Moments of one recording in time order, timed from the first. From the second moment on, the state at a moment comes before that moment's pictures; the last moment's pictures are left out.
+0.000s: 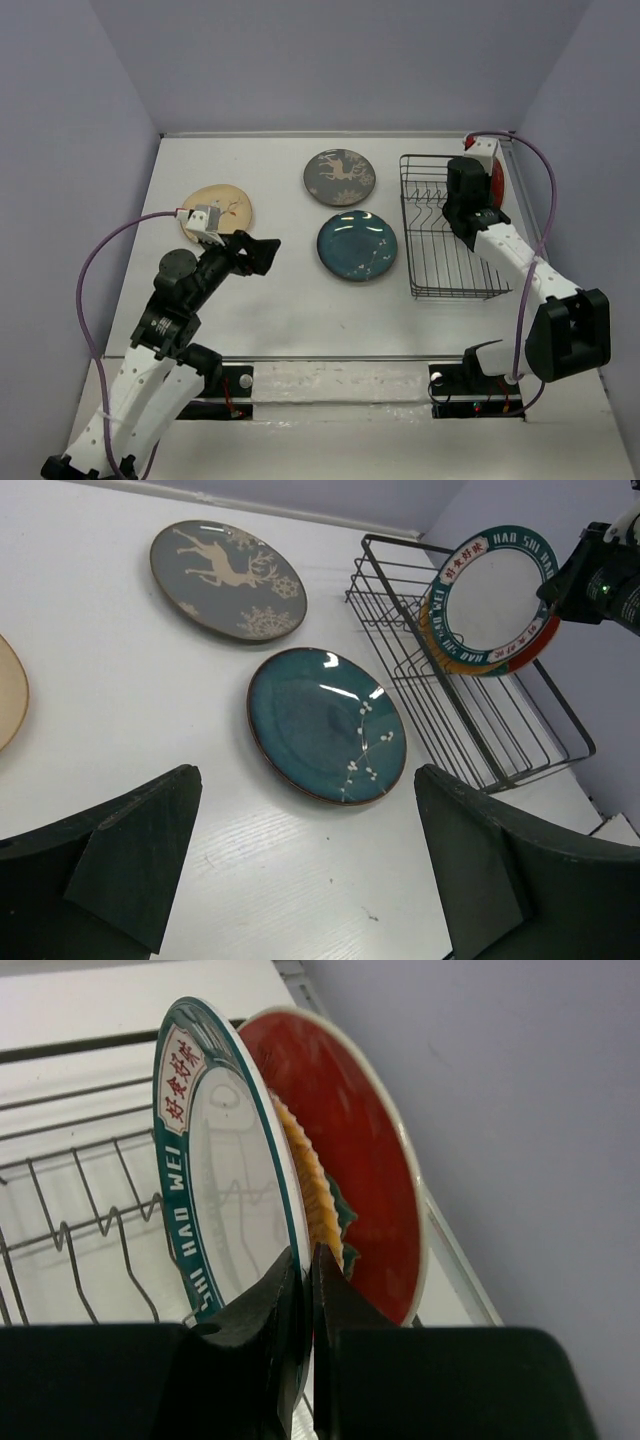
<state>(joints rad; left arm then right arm) -0.42 0.49 0.60 -0.20 0.12 -0.47 0.25 1.34 1.02 -0.08 0.85 0.00</state>
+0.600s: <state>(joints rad) -0.53 0.93 0.57 -0.03 0.10 -0.66 0.25 1.09 0.94 -0.17 0.45 0.30</state>
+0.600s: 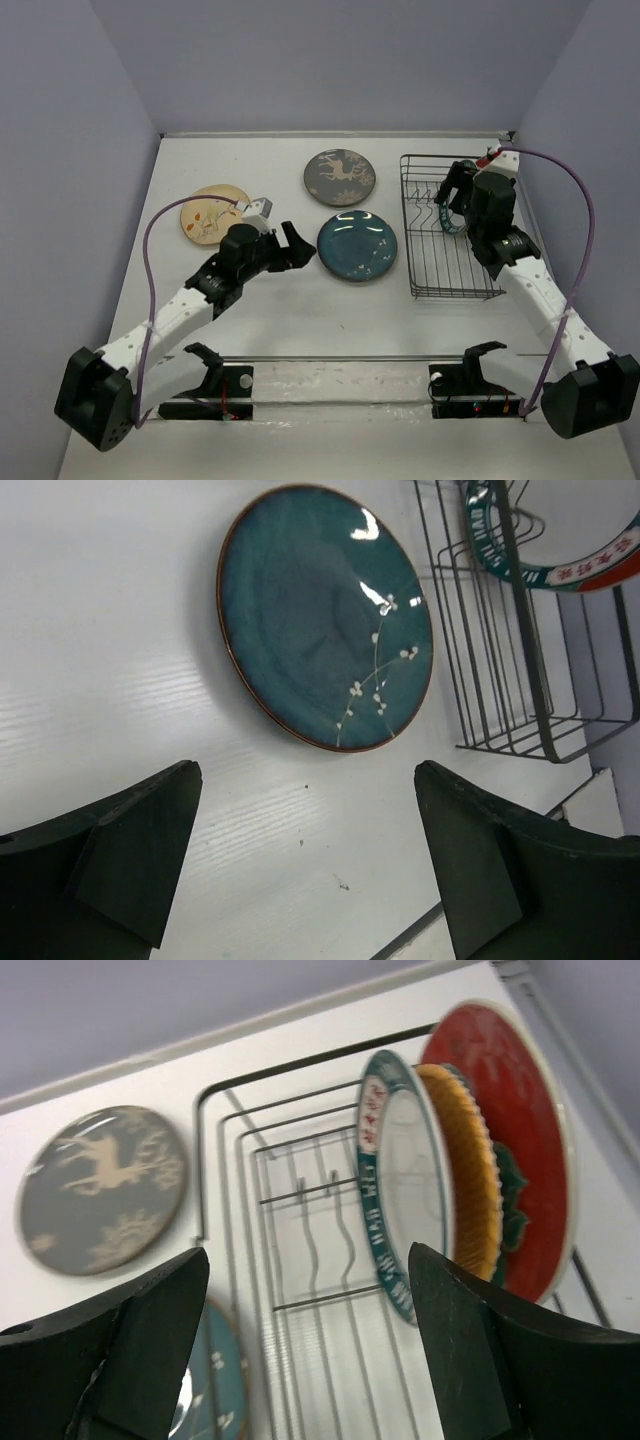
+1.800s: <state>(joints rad) -0.62 1.60 0.58 0.60 -0.06 -0.81 0.25 0.88 0.64 -0.07 -0.30 0.53</state>
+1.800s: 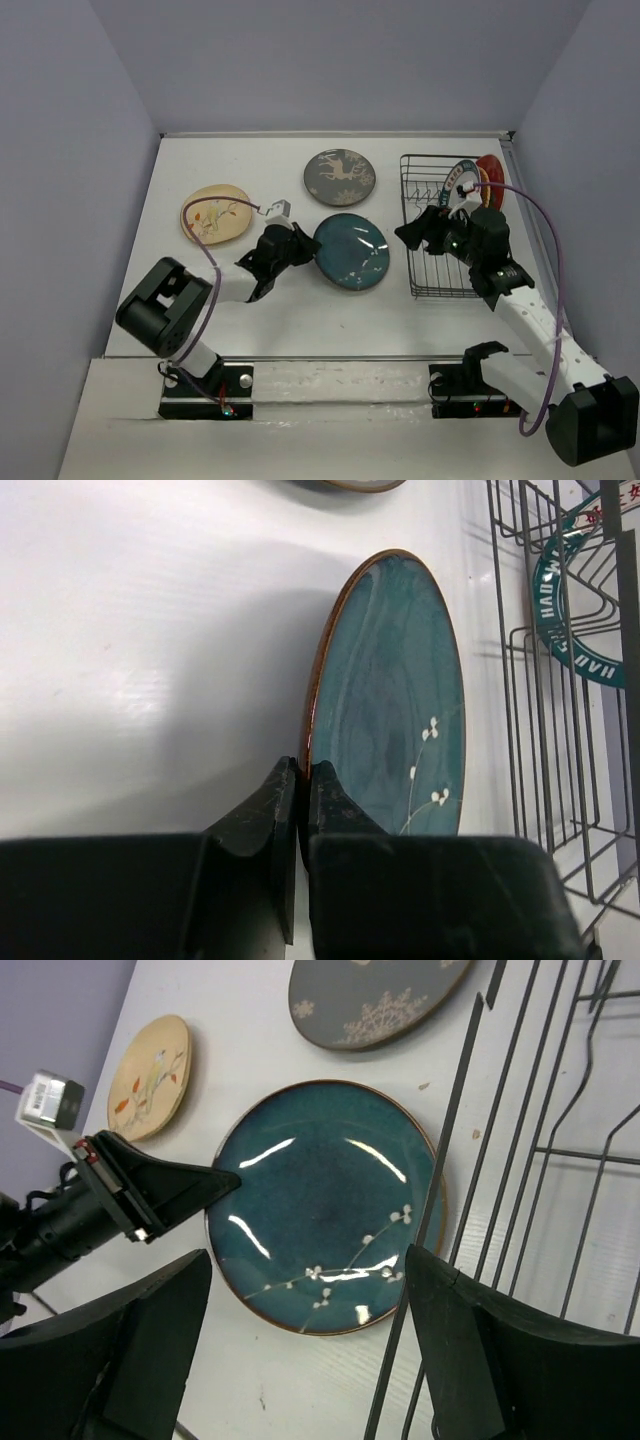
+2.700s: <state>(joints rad) -0.38 0.66 0.34 0.07 0.21 -0.78 0.49 1.34 0.69 0.17 -0.59 0.55</state>
